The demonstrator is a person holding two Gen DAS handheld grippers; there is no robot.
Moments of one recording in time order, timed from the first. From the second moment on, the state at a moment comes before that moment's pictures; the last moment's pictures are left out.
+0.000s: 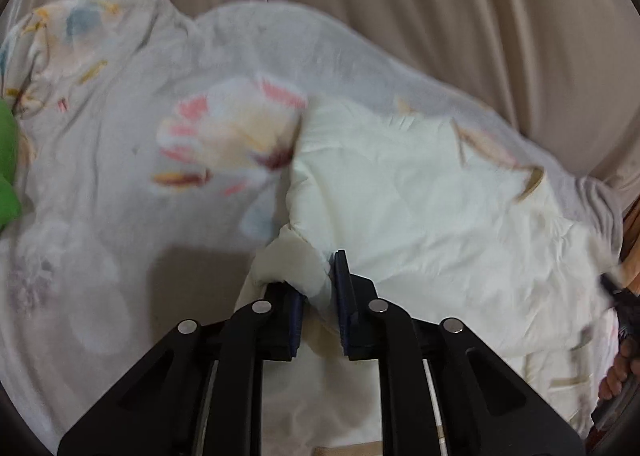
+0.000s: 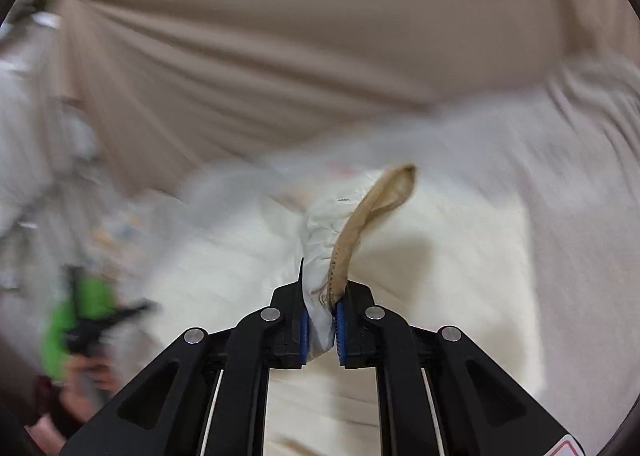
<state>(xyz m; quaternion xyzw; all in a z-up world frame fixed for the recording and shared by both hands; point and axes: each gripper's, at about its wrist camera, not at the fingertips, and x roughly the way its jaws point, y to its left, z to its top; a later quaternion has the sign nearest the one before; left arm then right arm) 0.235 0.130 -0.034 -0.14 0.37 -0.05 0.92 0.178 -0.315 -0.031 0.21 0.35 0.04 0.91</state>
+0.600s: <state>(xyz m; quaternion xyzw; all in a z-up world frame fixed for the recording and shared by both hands) 0.229 0.118 -0.049 -0.09 0.36 -0.03 0.93 0.105 -0.319 0.017 0.17 0.28 -0.05 0.94</state>
